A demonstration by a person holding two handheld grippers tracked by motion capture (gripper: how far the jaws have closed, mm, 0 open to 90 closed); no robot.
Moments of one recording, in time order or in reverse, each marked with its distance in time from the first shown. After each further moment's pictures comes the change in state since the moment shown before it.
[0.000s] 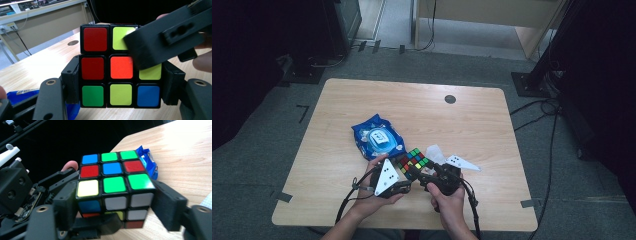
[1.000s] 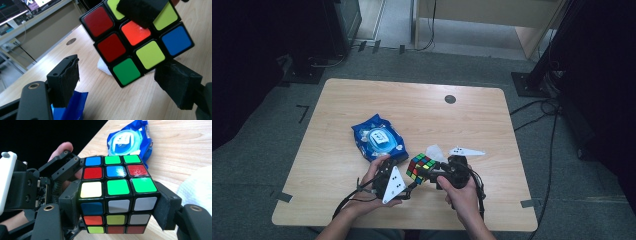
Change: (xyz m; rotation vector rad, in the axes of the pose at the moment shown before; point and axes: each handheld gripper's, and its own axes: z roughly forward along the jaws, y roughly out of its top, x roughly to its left) left arm -0.004 -0.014 0.005 0.067 -0.009 0.282; right arm -0.011 0.033 -0.013 0.300 -0.015 -0.012
